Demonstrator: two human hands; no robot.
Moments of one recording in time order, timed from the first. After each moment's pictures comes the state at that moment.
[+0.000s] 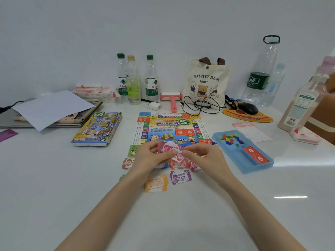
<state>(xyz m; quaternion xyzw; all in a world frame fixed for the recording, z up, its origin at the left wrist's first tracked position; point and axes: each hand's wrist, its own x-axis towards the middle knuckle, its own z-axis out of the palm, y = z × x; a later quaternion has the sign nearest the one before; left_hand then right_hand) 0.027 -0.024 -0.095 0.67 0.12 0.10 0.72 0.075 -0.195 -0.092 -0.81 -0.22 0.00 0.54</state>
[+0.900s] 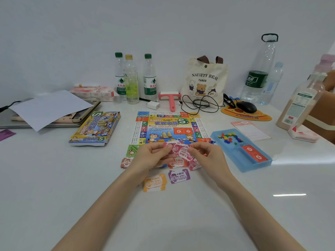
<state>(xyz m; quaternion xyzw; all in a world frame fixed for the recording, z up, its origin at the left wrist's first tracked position) 0.026 -0.026 -0.089 0.62 0.13 0.02 0.77 0.079 -0.197 -0.099 -0.80 -0.19 -0.03 0.57</state>
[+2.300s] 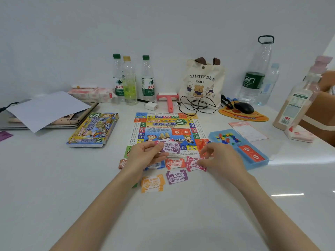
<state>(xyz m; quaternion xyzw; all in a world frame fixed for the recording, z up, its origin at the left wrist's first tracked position) 0.029 -0.019 -0.088 0.62 0.17 0.08 0.76 0.101 -0.231 -0.091 -0.96 -0.15 -0.04 0.21</state>
